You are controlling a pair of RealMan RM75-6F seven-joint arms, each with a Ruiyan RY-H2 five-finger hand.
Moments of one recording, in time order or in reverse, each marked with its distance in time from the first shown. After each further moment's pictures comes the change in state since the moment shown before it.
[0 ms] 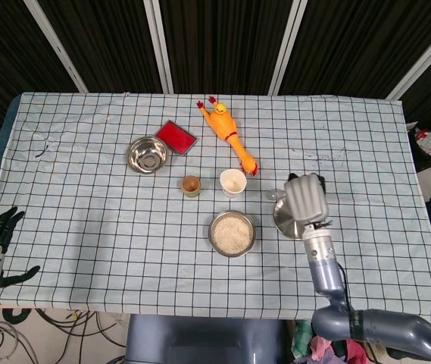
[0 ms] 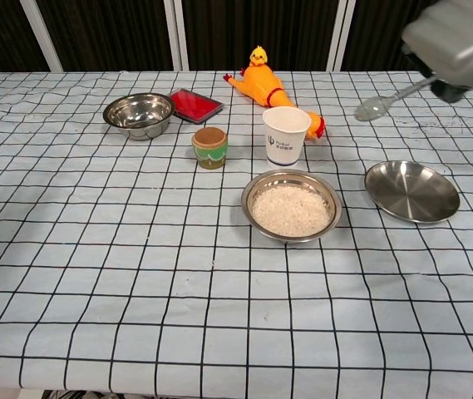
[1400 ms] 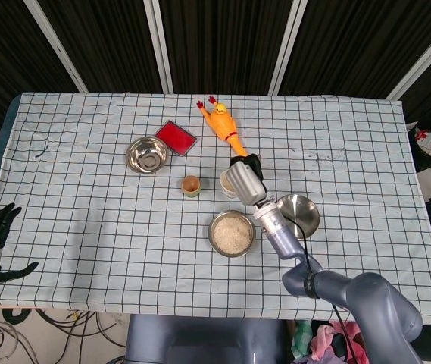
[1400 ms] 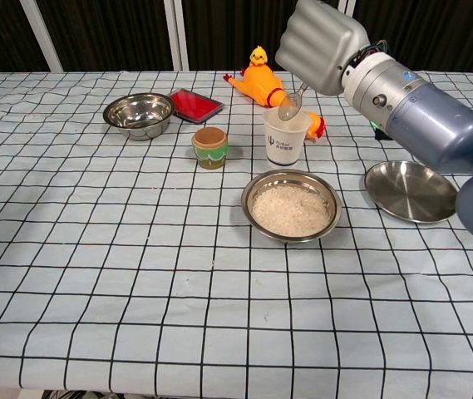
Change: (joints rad) left arm -0.018 0.029 -0.021 -0.020 -0.044 -0.041 -0.030; right arm 0.342 -0.315 -0.096 0.704 -0.189 -0.209 -0.006
